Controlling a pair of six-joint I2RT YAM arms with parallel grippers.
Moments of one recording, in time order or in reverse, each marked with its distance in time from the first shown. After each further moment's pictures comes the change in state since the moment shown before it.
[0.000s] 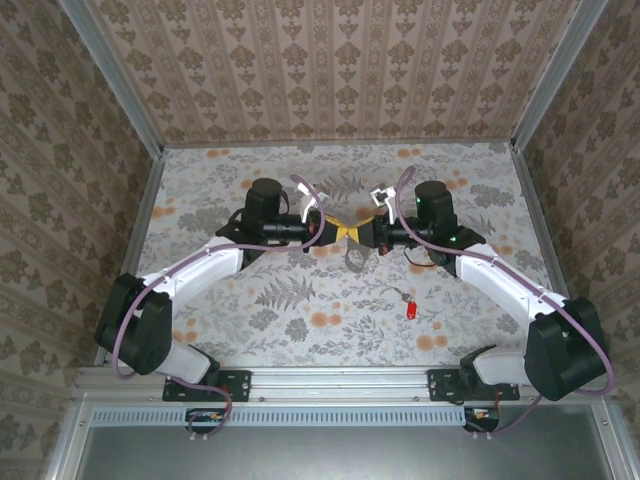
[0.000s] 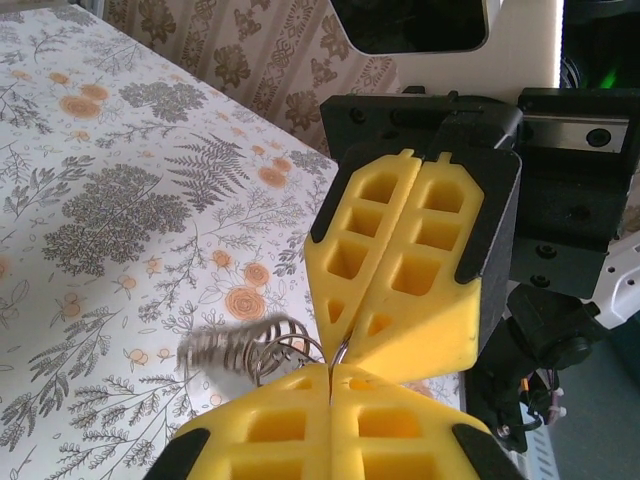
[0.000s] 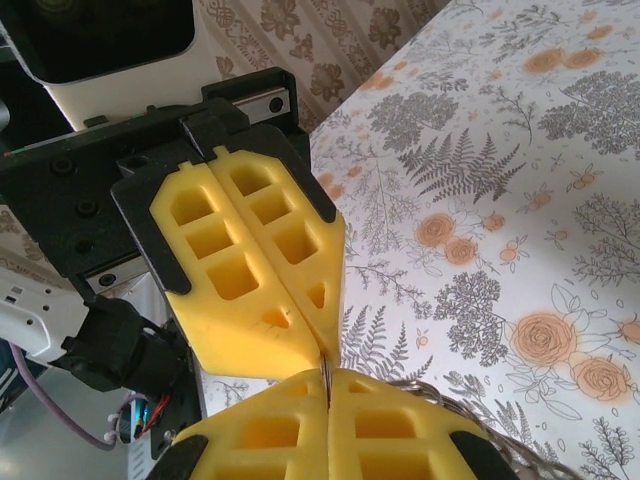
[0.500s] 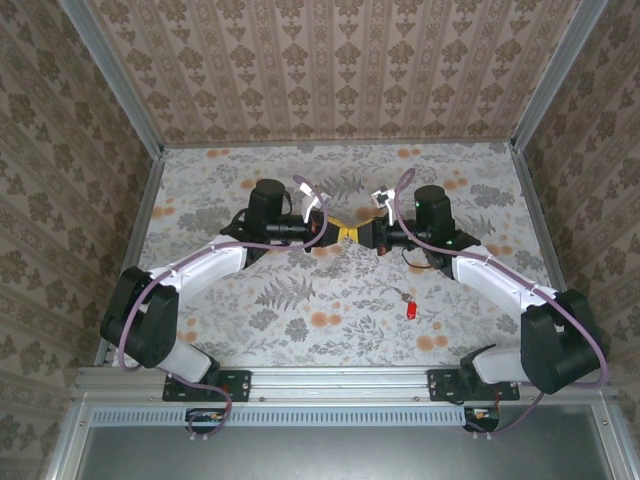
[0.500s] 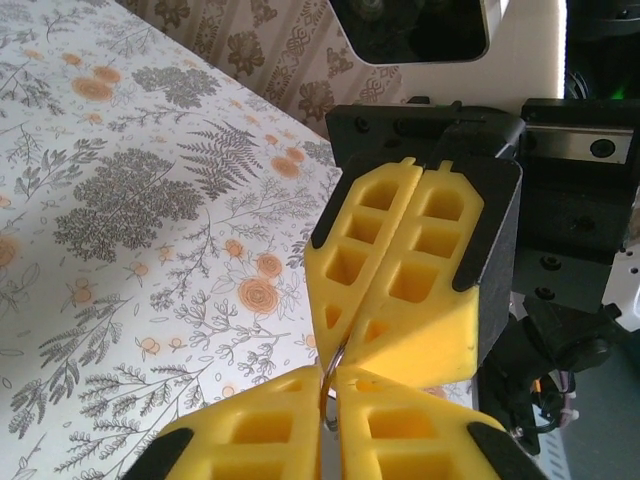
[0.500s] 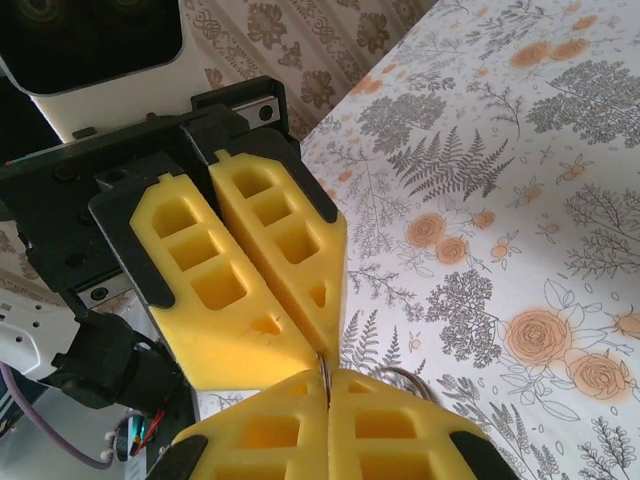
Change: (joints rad) left arm 0.002 0.040 -0.001 0.019 -0.011 -0.006; right arm -0.009 0.037 -0.057 0.126 0.002 0.065
